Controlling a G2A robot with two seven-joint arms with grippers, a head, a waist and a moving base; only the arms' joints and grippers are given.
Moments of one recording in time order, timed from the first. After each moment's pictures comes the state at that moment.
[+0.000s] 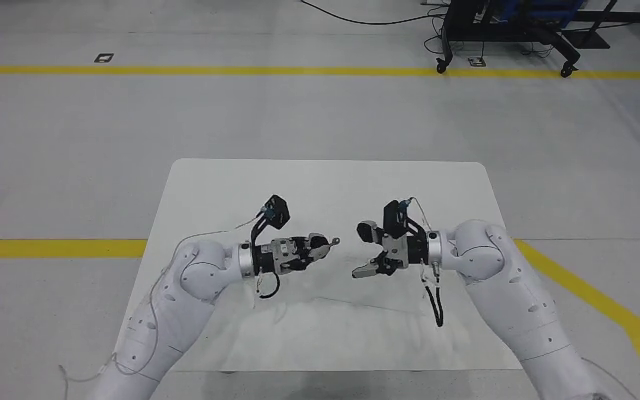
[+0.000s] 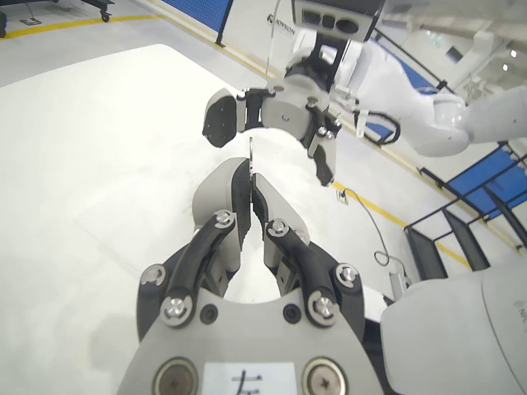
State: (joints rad) left arm 1.14 -1.14 -1.04 -1.44 0.41 -0.90 -0.61; right arm -1.21 -1.09 1.22 -1.52 -0.44 -0.98 0.84
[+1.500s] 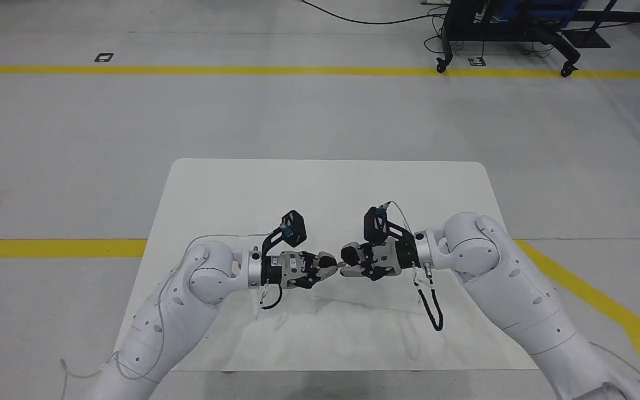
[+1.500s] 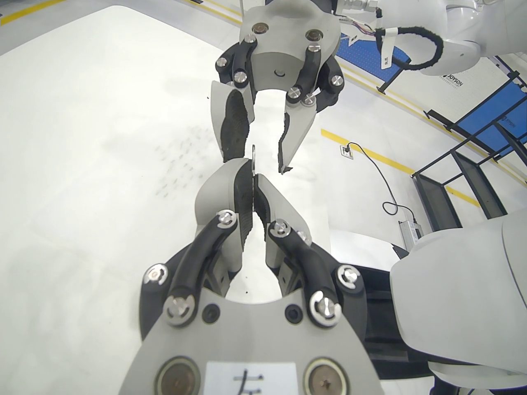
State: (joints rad) left arm 1.12 -1.11 -0.96 -1.46 0.48 -0.93 -0.61; right arm -1.08 -1.01 1.01 -1.54 -0.32 -0.86 0.93
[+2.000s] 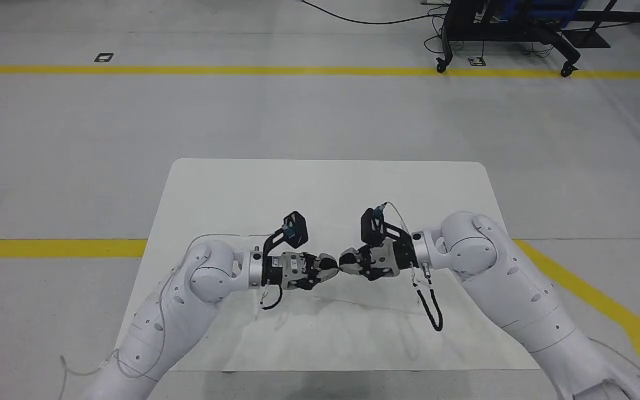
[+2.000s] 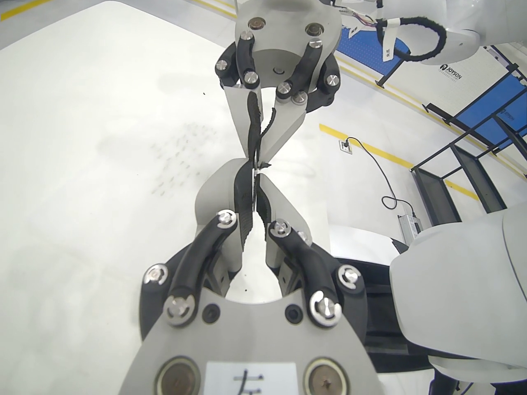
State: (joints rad) left arm 1.10 -1.10 -0.94 -1.45 0.48 -0.93 -0.61; right arm -1.06 -1.00 0.98 -1.54 -0.29 -0.87 0.93
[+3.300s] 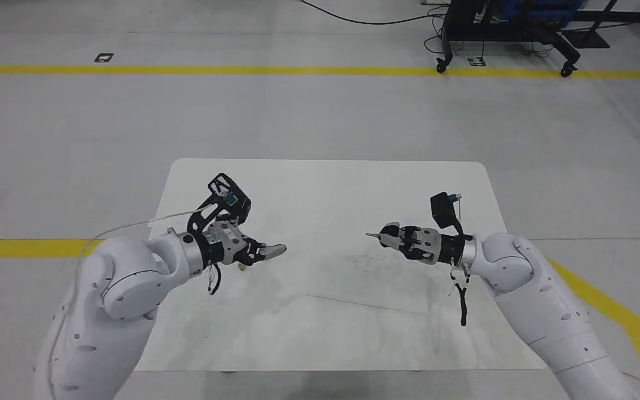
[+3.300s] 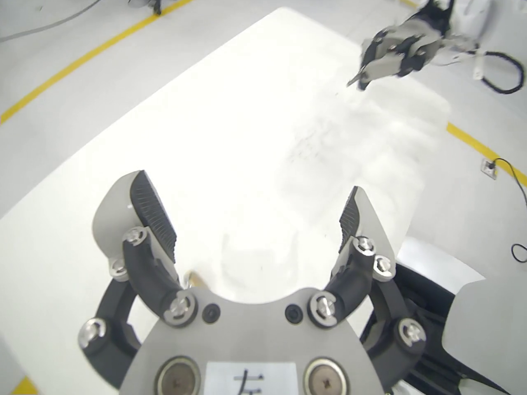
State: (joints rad) left arm 1.39 -0.99 -1.47 -2.09 0.66 -0.39 -1.03; right arm -1.24 -0.95 1.20 -1.42 -0.31 -1.01 0.50
